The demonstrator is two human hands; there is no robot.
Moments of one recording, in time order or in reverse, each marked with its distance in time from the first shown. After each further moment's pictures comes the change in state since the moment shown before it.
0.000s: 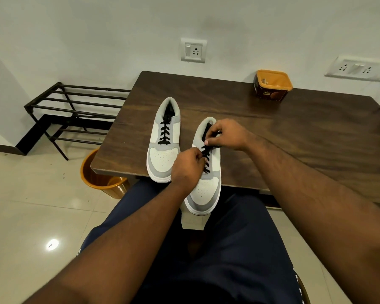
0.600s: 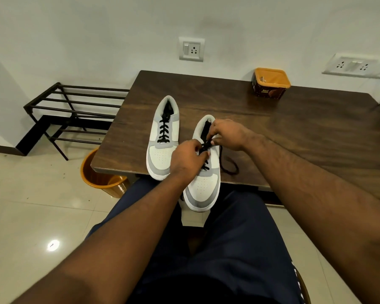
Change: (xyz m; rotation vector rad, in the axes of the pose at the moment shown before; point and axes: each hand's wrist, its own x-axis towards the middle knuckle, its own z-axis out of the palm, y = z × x) left_hand 0.009 0.005 -0.005 0.017 -0.017 0.067; right_hand 0.000 0.004 0.000 -0.340 -0.074 -0.070
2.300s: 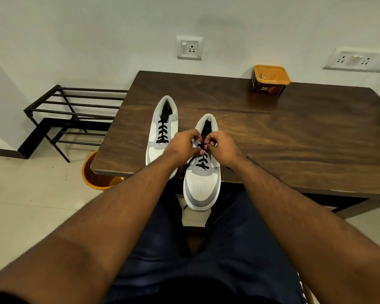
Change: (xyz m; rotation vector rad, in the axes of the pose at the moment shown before) left_hand 0.049 -0.016 -0.015 0.072 -0.205 0.152; right_hand -0.009 -0.022 0.058 0.645 0.345 0.279
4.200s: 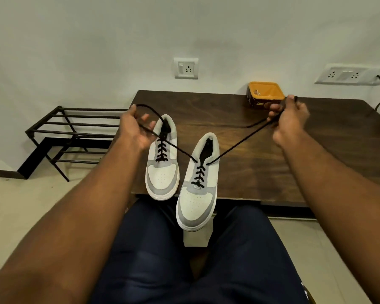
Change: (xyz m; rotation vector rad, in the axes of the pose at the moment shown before) left_hand 0.026 0.010 -0.116 -1.391 0.498 -0.517; right_hand 0.036 0.008 -0.142 1.064 0.809 0.335
